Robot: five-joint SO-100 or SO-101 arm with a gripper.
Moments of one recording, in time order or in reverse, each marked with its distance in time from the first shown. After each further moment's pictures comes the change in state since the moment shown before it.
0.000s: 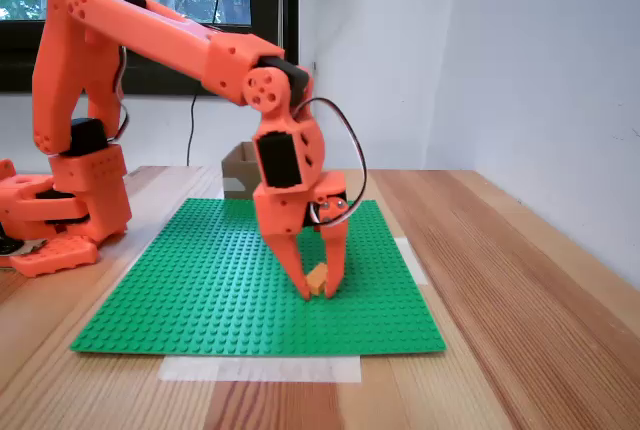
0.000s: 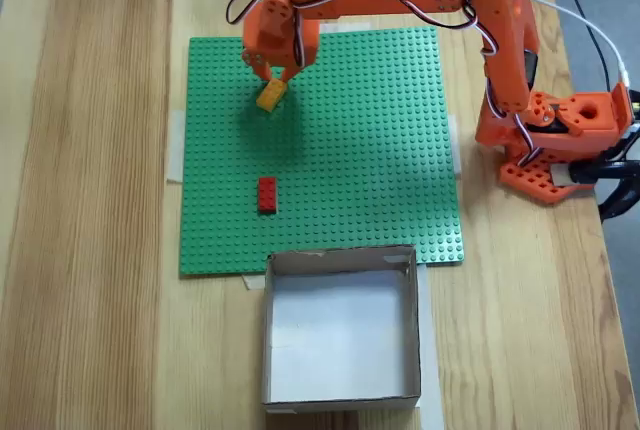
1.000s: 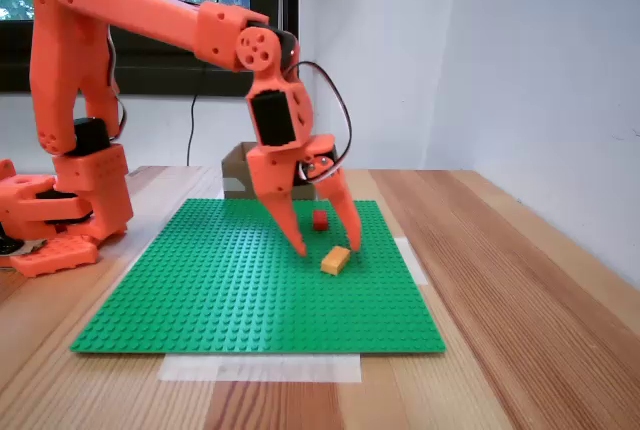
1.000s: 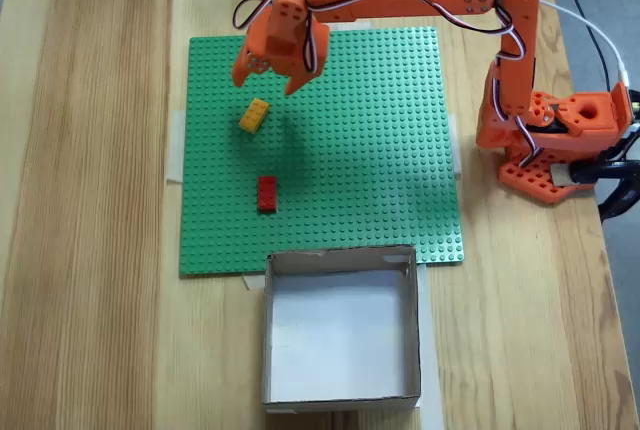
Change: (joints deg) arm -3.7 10.8 5.2 5.8 9.3
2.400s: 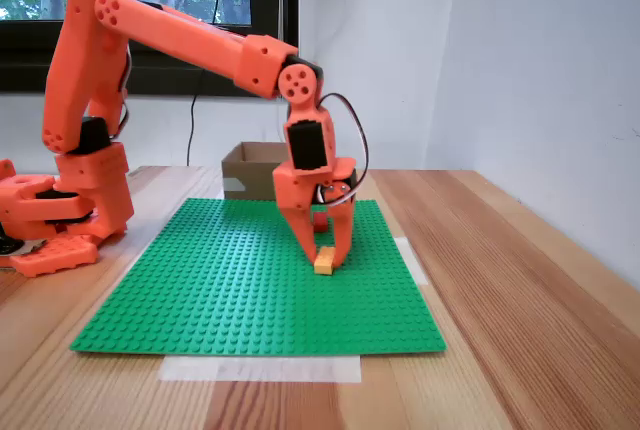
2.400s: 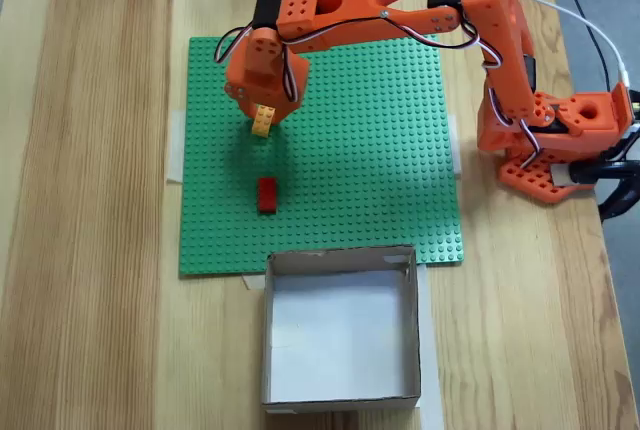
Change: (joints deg) arm -4.1 -13.5 -9.8 -2.3 12.3
